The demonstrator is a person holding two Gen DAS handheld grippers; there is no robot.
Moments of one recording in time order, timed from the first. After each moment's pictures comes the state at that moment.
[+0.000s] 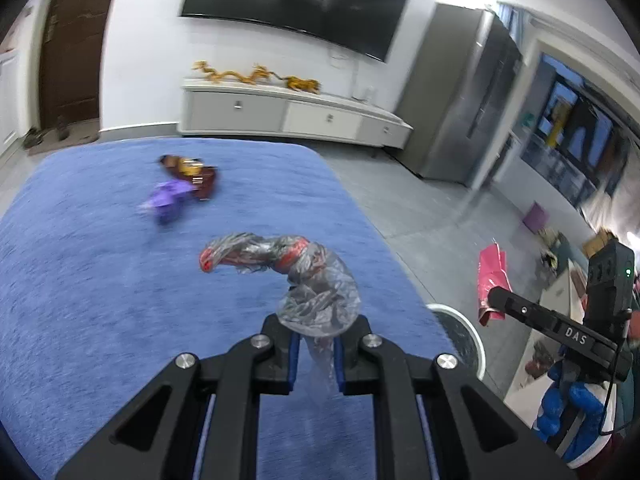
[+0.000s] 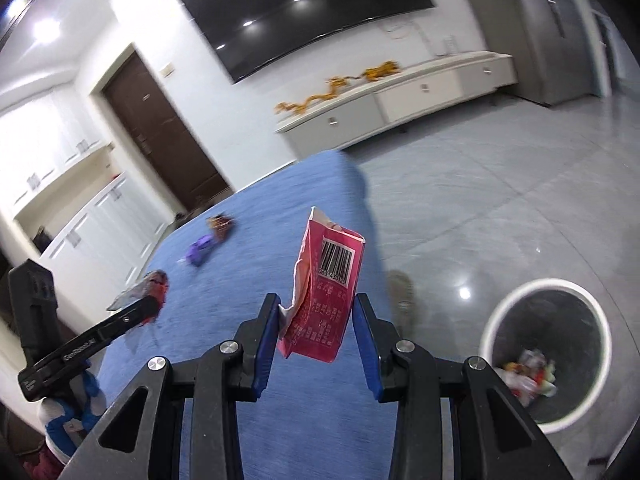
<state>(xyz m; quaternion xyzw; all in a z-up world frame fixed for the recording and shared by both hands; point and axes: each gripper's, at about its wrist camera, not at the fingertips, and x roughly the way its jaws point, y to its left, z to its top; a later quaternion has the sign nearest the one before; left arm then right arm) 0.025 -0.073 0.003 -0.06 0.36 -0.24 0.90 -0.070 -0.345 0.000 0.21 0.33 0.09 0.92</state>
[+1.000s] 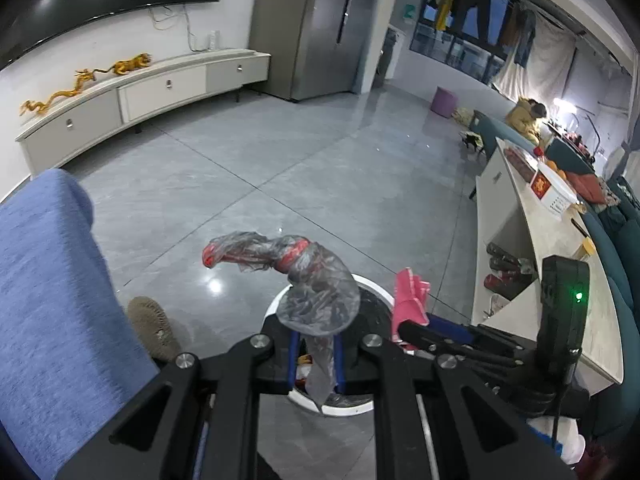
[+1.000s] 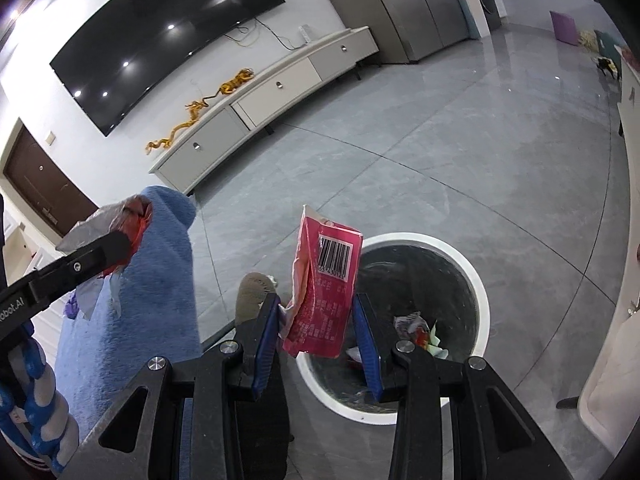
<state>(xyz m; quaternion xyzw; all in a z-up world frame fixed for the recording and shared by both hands) 0.026 -0.388 -0.029 0.10 0.40 -0.42 0.81 -0.120 -0.526 -0.082 0.30 0.35 -0.09 0.88</state>
